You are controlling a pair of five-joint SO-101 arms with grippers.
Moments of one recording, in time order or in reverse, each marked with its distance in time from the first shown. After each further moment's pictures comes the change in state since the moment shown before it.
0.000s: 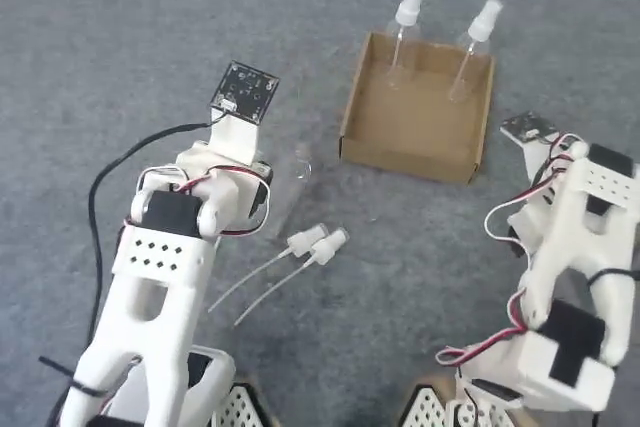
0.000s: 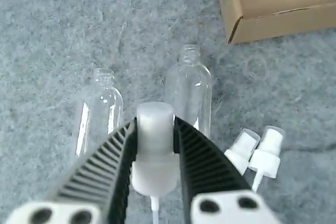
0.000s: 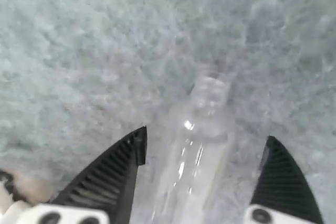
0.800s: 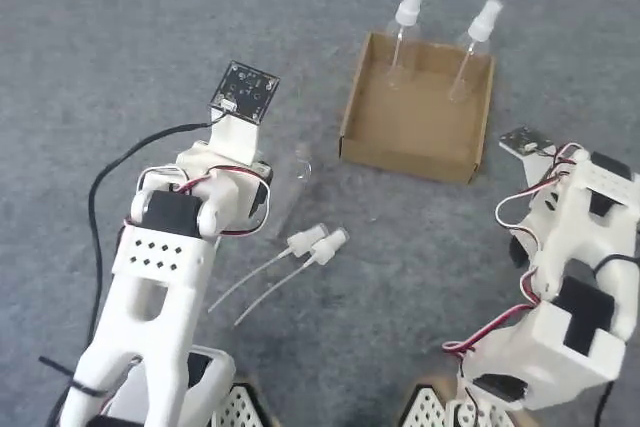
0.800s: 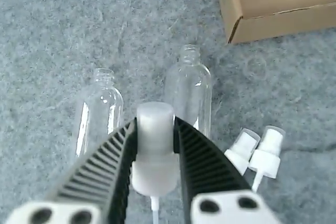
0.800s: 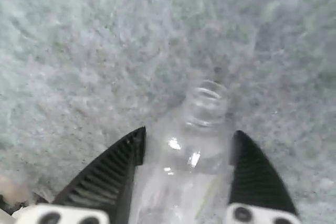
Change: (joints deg) left arm 0.0 0.0 0.0 0.0 0.0; right arm 2.5 7.2 0.2 -3.8 5.9
